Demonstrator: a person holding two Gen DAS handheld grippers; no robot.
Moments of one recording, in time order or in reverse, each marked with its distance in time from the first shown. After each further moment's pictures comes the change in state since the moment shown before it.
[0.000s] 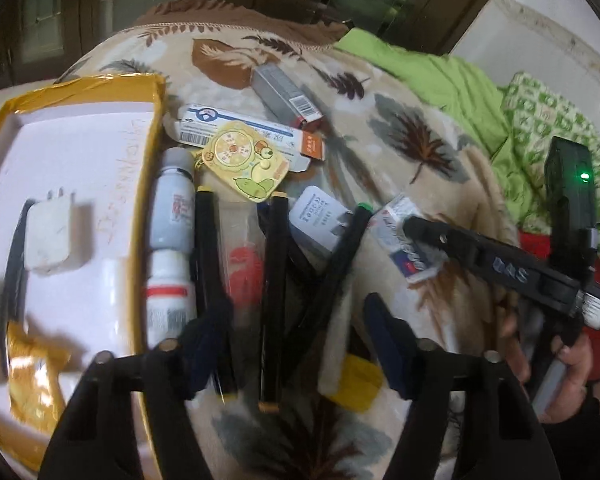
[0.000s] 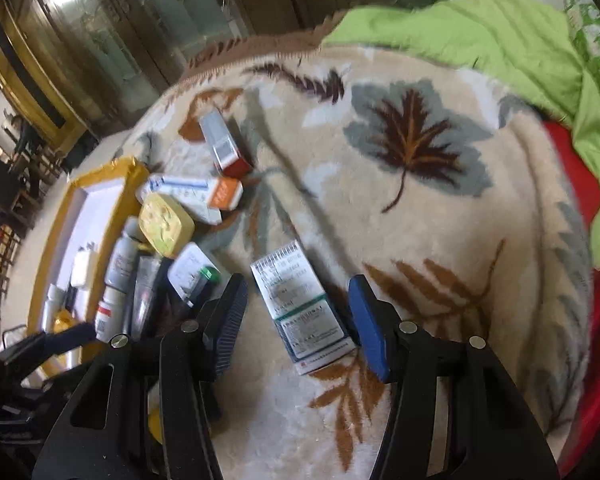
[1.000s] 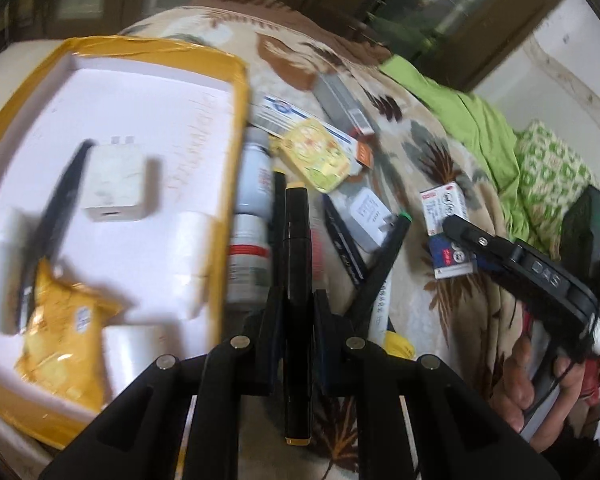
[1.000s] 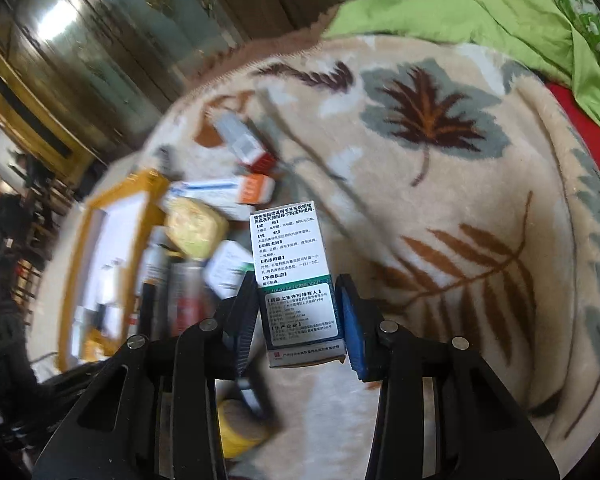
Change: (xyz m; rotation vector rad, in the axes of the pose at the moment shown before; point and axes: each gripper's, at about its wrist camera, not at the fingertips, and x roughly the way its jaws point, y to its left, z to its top) left arm -0.037 0.059 -0.023 -0.185 -0.041 -0.053; right arm -0.019 0.028 -0.013 0.112 -0.093 0.084
